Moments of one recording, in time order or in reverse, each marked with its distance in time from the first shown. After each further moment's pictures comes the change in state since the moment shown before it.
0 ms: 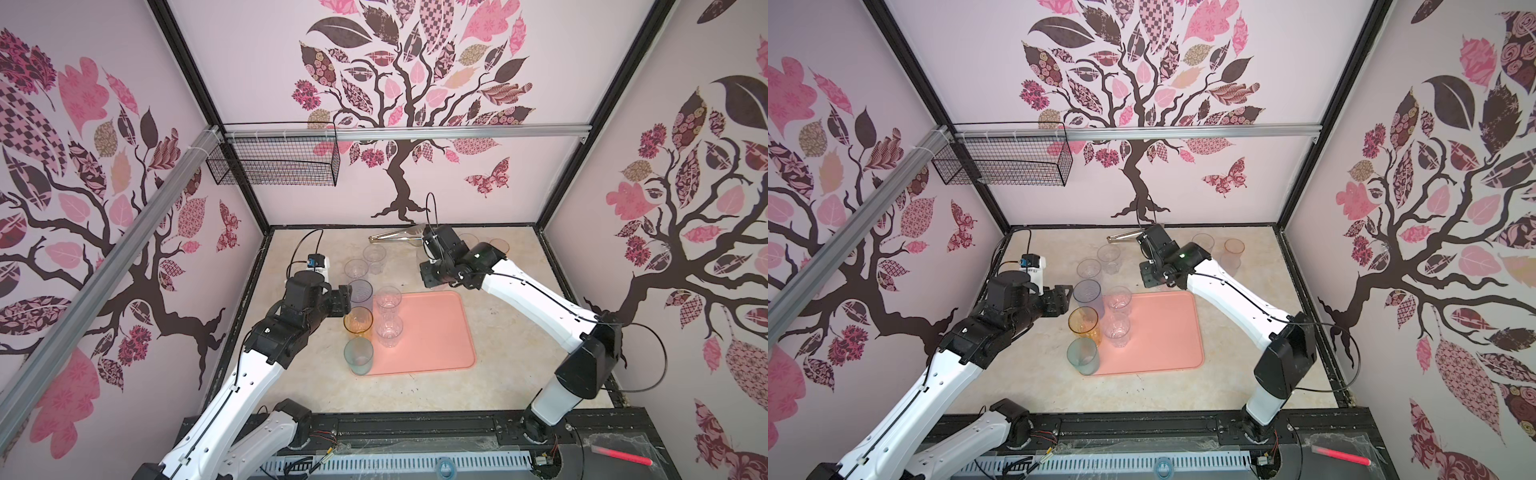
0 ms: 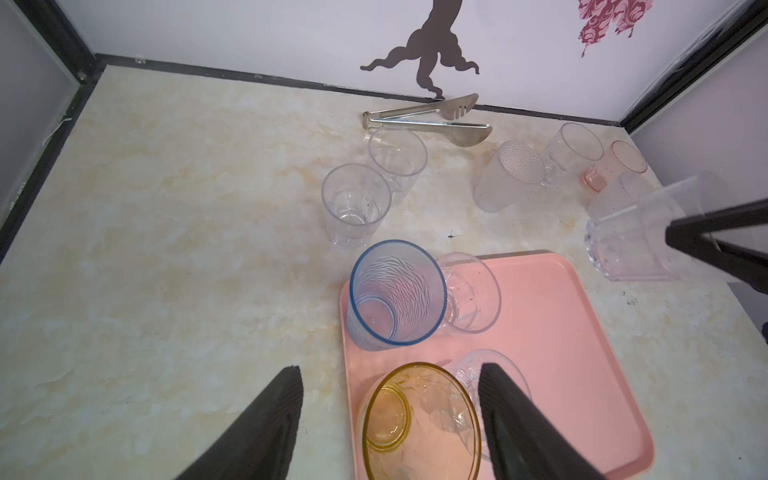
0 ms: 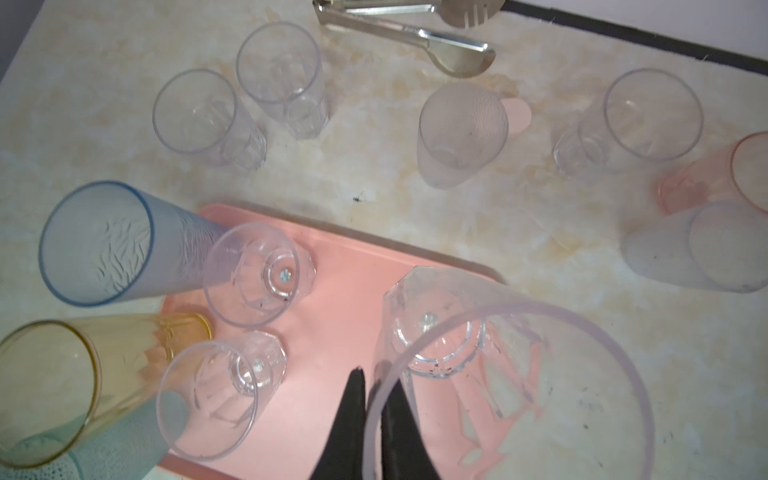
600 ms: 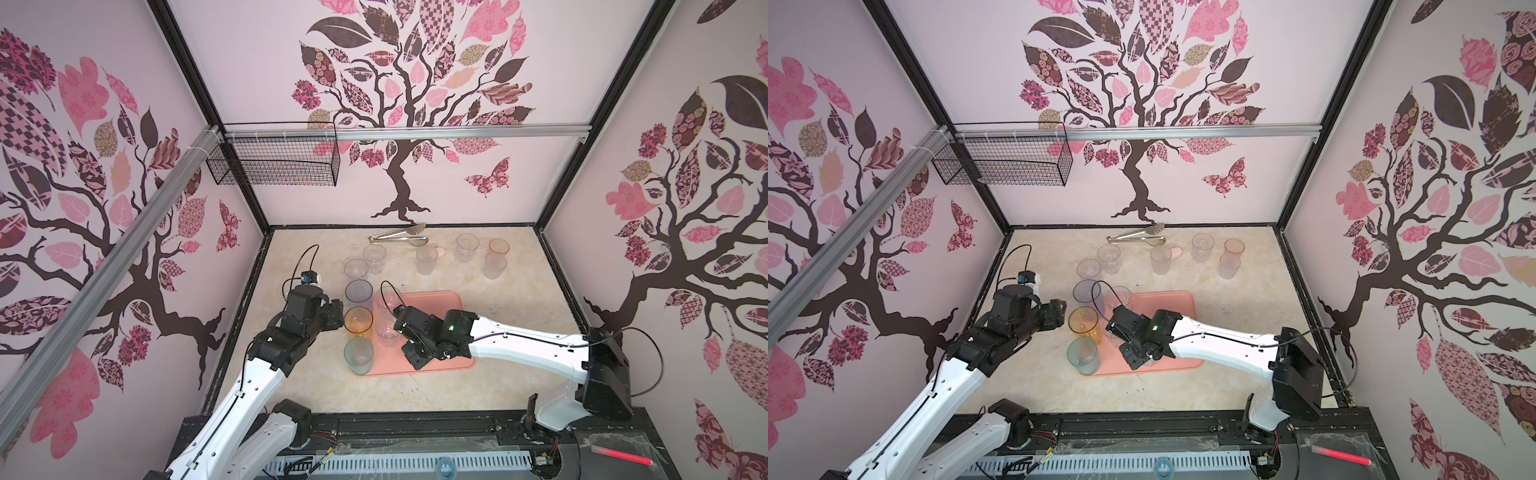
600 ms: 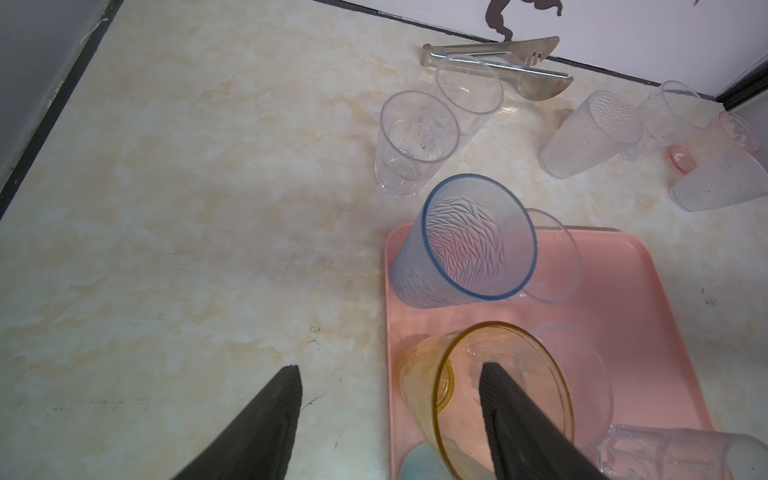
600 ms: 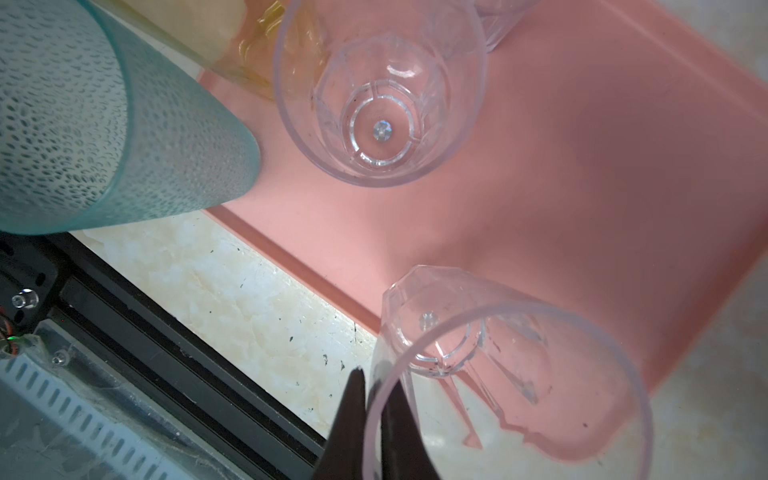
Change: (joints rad) left arm 0.082 -0.046 -0.148 -0.014 -0.016 -0.052; right arm 0.393 -0.045 -0.346 0.065 -0.073 0.099
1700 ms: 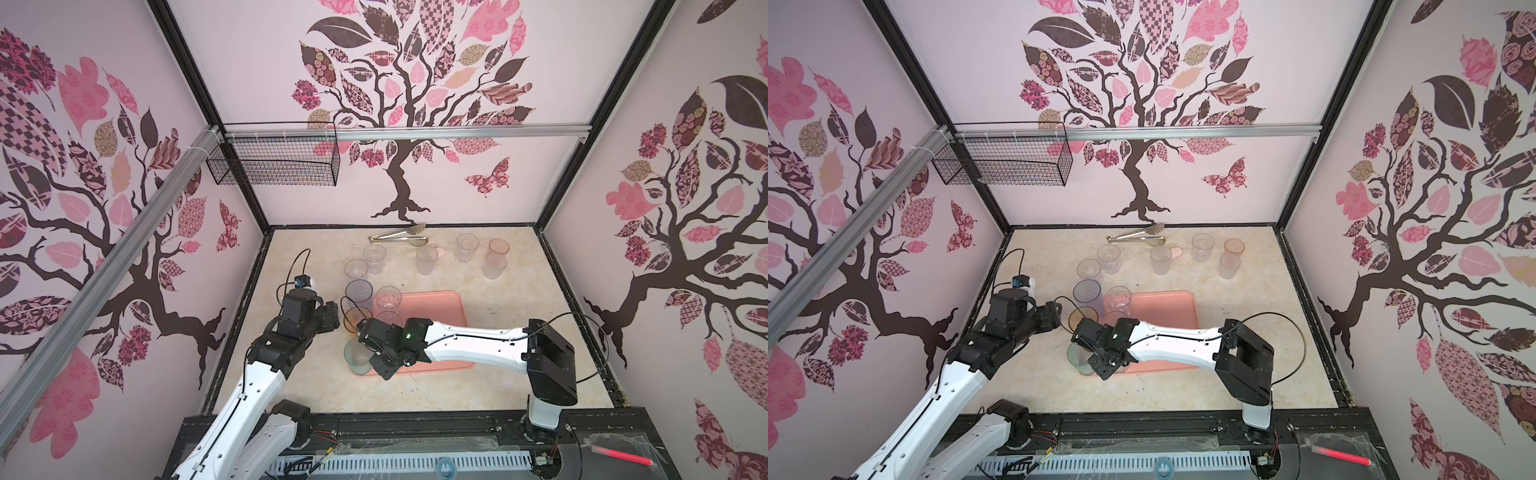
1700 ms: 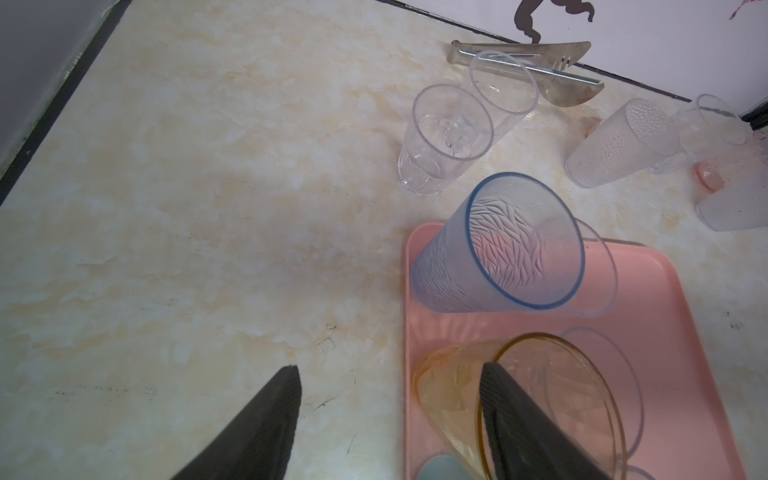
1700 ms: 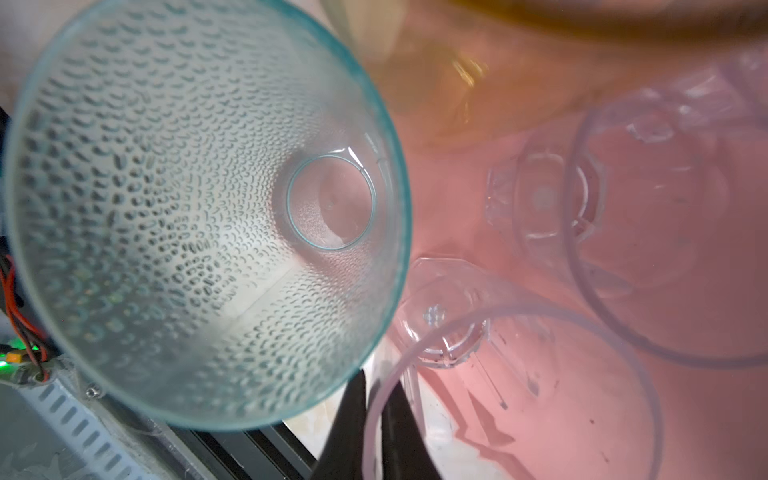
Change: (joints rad) left arm 0.050 -0.023 -0.059 0.042 0.018 0.000; right arm 0.098 0.251 0.175 0.080 -0.066 -0.059
